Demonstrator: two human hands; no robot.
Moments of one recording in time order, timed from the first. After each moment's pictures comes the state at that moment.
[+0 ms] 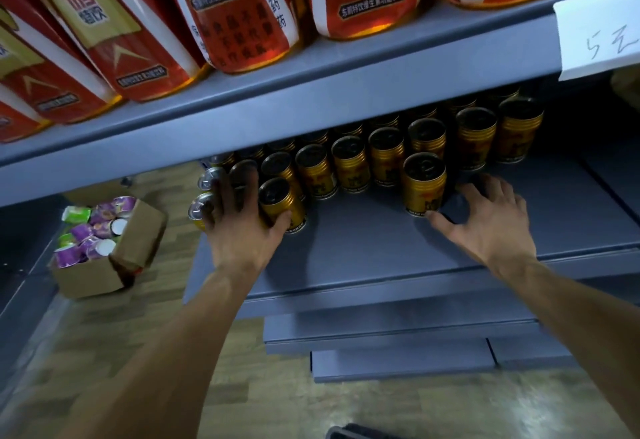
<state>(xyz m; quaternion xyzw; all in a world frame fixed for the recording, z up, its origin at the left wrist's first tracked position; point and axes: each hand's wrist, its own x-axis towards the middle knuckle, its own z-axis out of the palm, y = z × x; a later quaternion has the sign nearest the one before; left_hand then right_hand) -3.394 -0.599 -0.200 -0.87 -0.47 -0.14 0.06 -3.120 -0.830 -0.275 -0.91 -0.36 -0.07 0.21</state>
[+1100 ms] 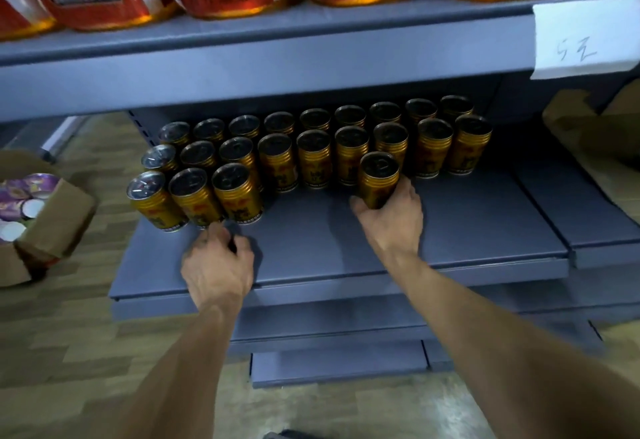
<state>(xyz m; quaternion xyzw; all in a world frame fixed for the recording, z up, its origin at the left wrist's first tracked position) -3.388 -0.646 -0.274 -0.78 -0.57 -0.25 -0.06 -3.174 -0.777 -0.250 -0.88 -0.23 0.01 0.42</state>
